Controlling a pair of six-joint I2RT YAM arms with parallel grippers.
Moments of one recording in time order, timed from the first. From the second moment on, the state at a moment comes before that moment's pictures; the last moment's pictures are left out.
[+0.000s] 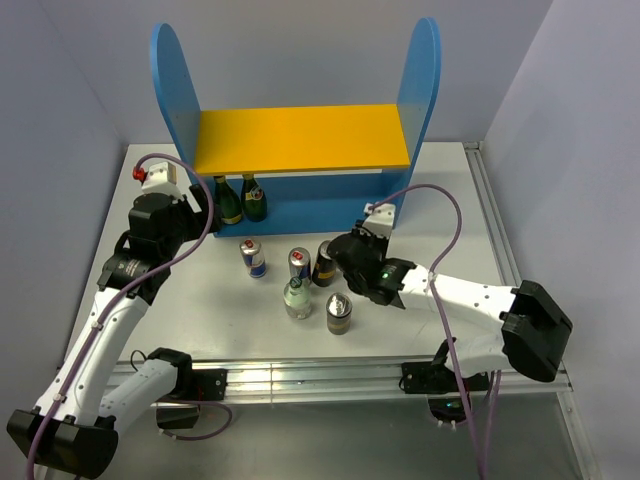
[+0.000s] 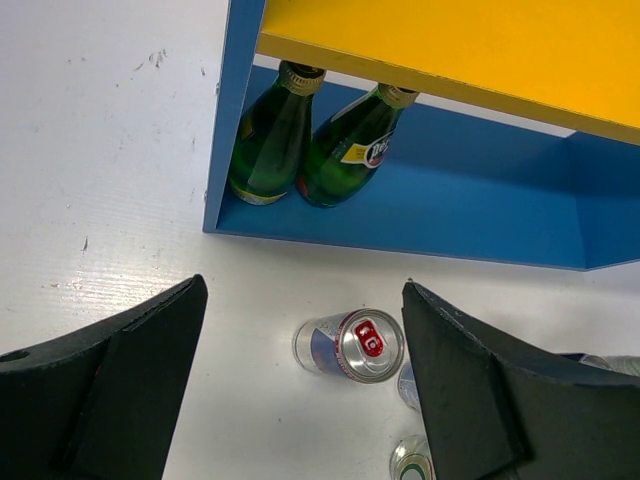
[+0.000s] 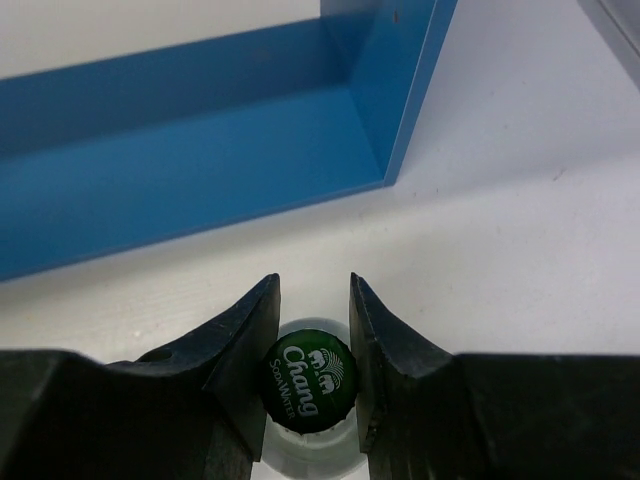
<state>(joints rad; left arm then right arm) -0.26 0.89 0.95 -0.44 -0.16 -0.42 0.95 1.30 0.78 -0.20 1.10 0.66</state>
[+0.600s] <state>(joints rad) -0.27 0.89 0.95 -0.44 -0.16 -0.42 0.83 1.34 1.22 -0.16 1.09 0.33</state>
